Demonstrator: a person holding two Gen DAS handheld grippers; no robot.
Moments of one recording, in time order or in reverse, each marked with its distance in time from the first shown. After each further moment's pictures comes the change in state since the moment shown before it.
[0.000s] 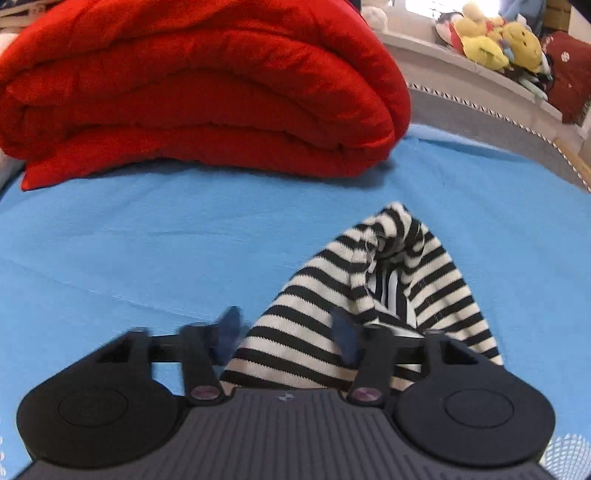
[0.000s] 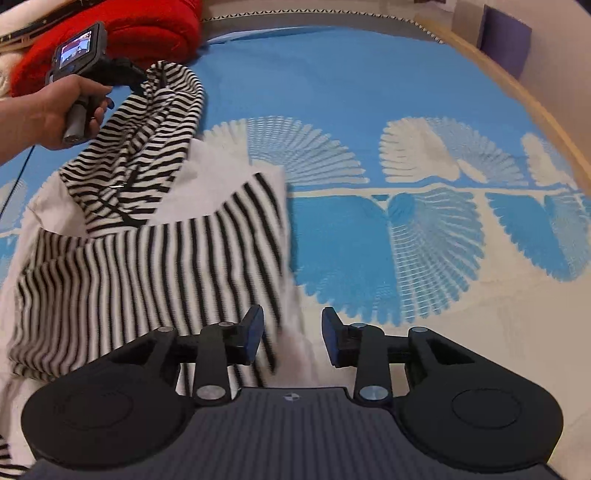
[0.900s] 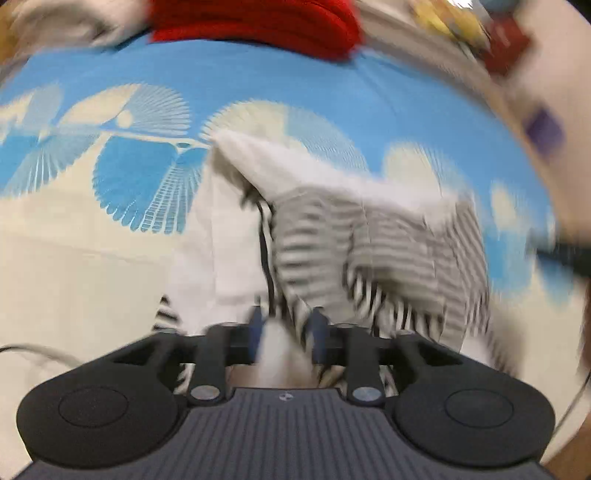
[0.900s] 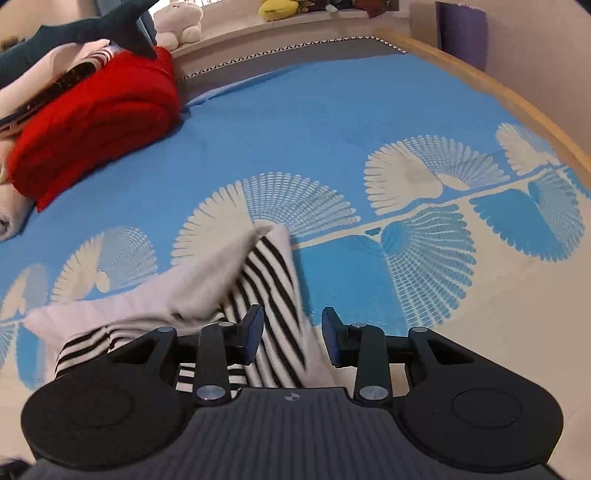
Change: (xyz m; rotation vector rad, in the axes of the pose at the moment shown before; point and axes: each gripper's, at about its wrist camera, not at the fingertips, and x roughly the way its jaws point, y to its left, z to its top) left arm -0.360 0.143 -0.299 -0.146 0.193 -0.166; right arm -0.041 -0.005 0.013 0.214 -0.111 0.077
